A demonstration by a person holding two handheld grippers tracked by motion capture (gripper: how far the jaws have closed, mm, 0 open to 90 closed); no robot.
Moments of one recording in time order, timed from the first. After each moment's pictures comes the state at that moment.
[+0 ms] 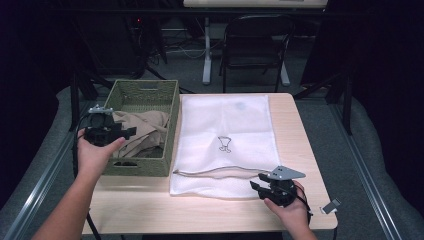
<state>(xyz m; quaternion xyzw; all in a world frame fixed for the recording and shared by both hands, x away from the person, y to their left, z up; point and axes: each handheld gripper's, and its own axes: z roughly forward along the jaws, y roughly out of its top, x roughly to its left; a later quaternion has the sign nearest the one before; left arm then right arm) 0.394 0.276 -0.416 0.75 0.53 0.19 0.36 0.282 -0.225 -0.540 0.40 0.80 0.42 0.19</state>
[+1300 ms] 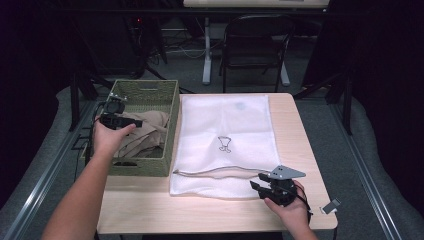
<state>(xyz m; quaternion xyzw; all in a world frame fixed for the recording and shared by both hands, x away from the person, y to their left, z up) 0.469 0.271 -0.446 0.75 0.58 0.15 0.27 0.284 -0.226 -0.541 0.40 0.80 0.42 0.18</state>
